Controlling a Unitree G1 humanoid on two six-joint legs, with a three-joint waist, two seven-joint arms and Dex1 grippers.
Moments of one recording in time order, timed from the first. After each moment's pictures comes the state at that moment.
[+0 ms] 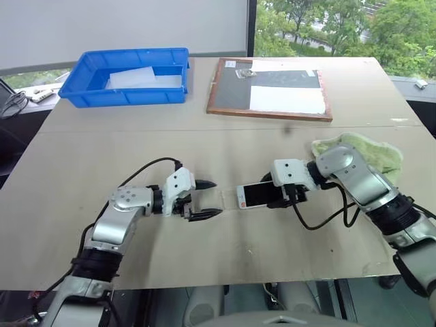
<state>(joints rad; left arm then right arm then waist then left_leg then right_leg) -0.28 0.64 -0.12 0.11 -0.26 0.10 -1.21 -0.70 -0.63 0.49 0.02 -0.02 0.31 1.31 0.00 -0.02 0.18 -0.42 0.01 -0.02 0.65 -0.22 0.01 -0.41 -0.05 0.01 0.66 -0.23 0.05</state>
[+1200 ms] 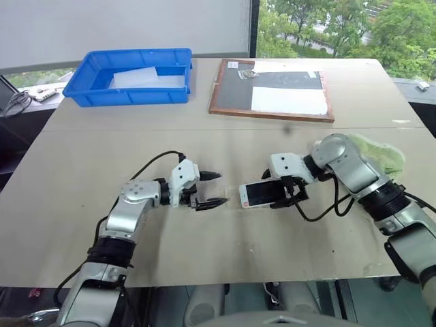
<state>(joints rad) -0.33 0.58 -0.08 0.22 -0.27 0.07 -1.19 -0.79 -0.58 0.53 0.20 -0.06 0.29 1.39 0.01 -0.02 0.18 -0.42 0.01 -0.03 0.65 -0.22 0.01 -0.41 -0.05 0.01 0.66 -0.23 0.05</state>
